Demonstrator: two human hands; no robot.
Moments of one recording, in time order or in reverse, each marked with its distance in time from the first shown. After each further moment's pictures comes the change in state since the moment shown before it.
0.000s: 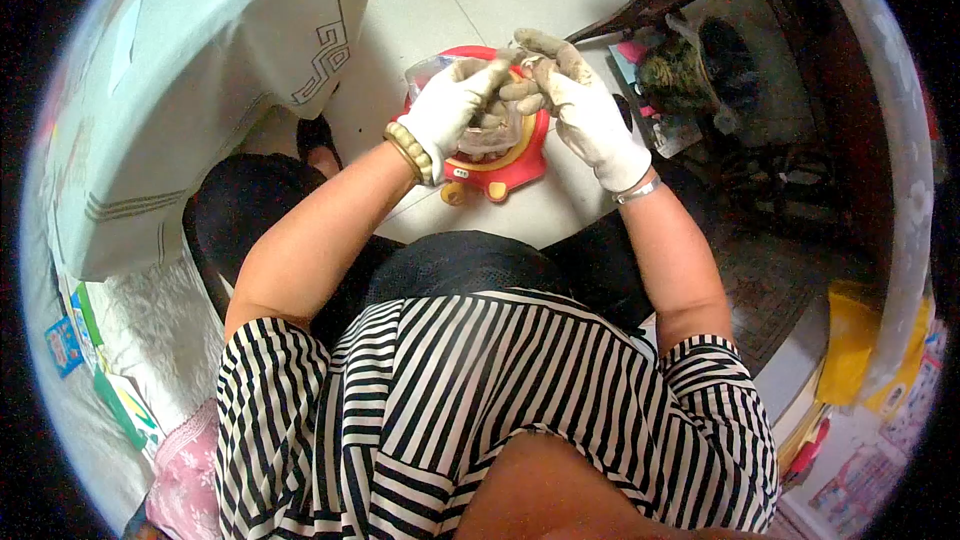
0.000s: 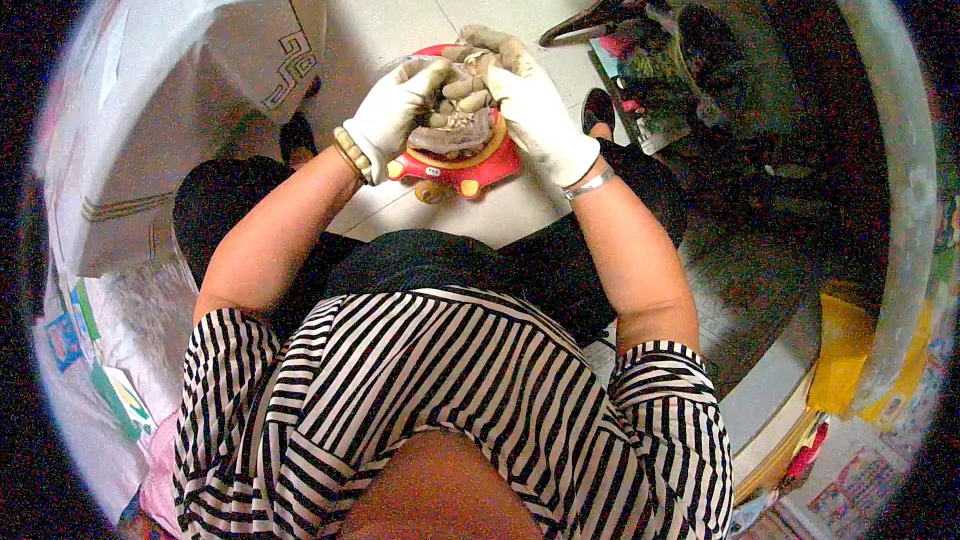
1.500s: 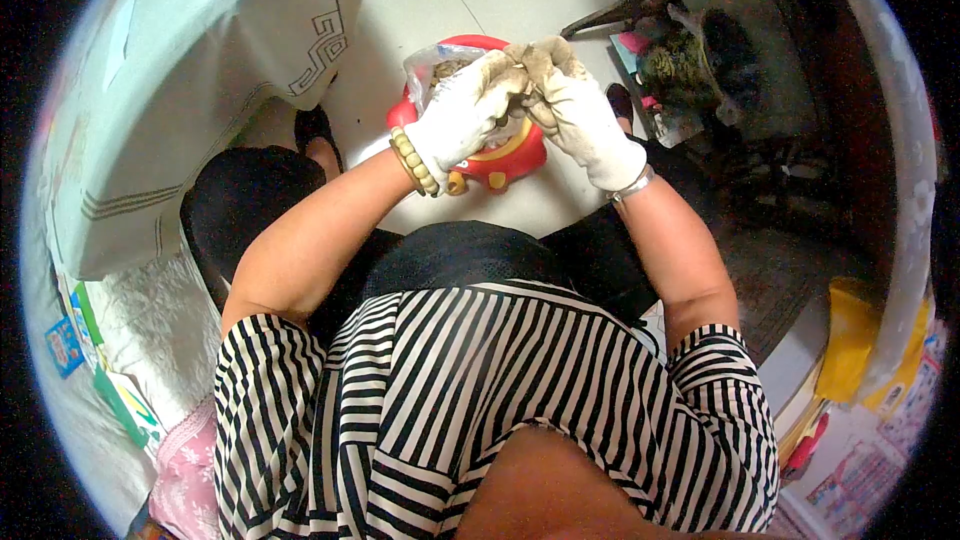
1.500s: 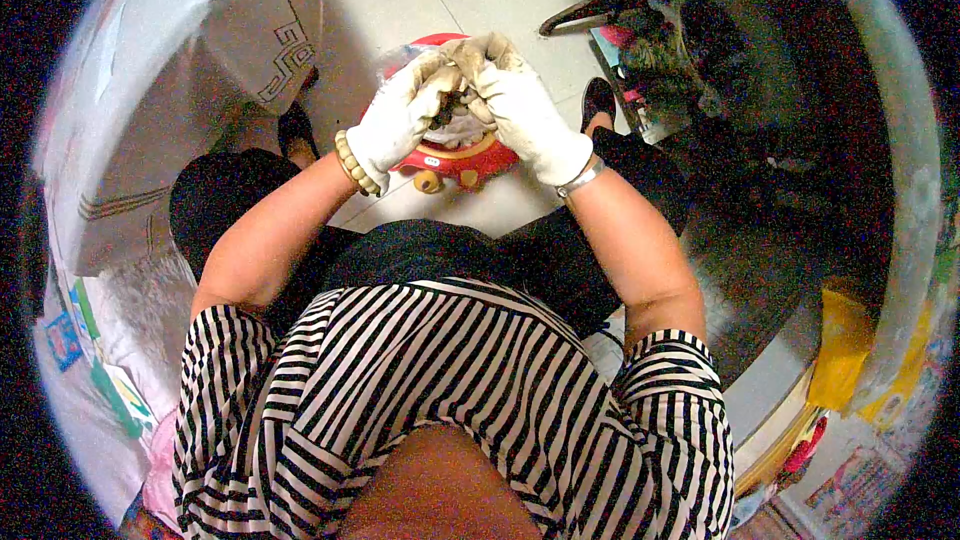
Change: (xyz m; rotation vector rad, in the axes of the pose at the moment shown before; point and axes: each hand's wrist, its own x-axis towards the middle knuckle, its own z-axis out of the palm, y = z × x) left_hand -0.022 0.002 0.007 0.482 -0.215 0.358; right_hand -0.005 0.027 -0.004 -0.312 0.072 -0.070
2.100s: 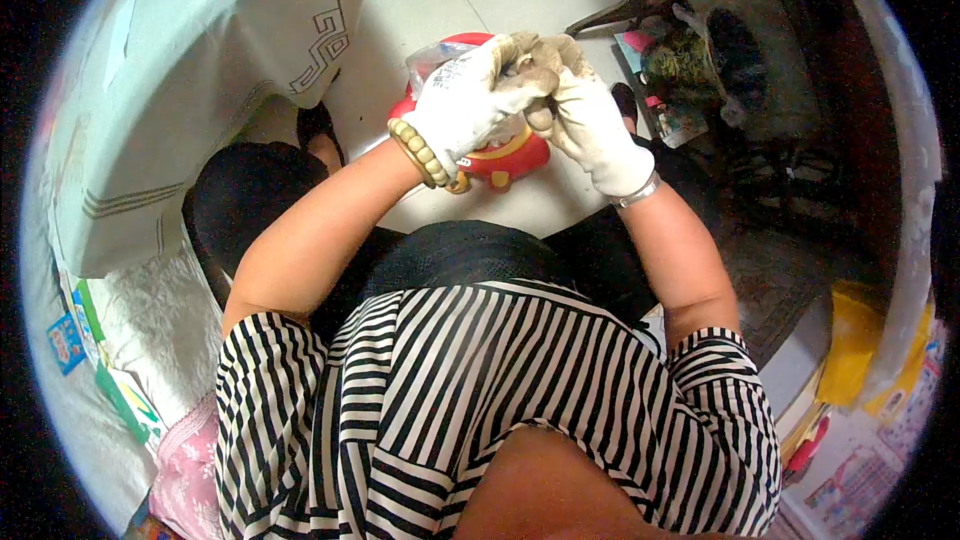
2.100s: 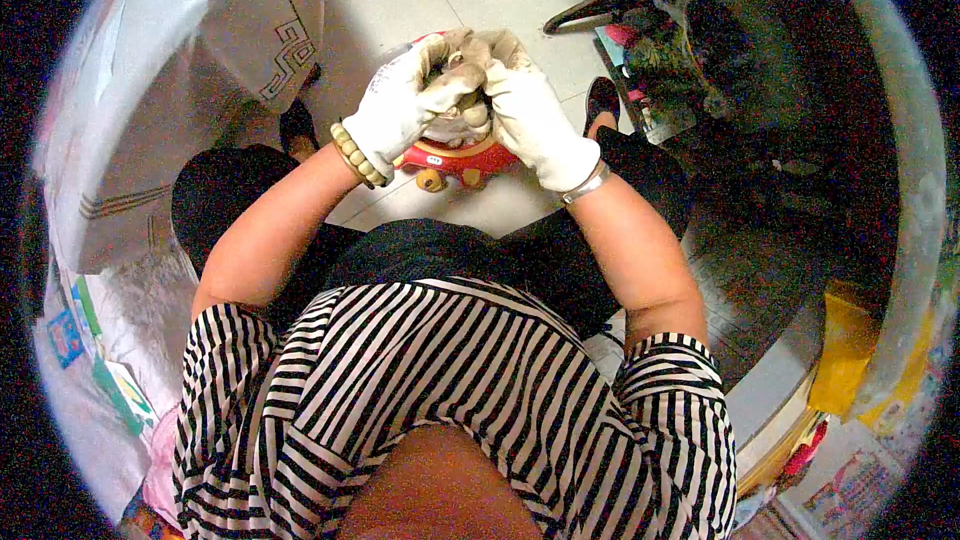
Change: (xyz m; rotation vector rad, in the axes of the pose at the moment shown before) left_hand 0.011 0.025 0.003 0.411 0.080 -0.002; right_hand -0.009 -0.028 0.011 0.593 0.047 0.192
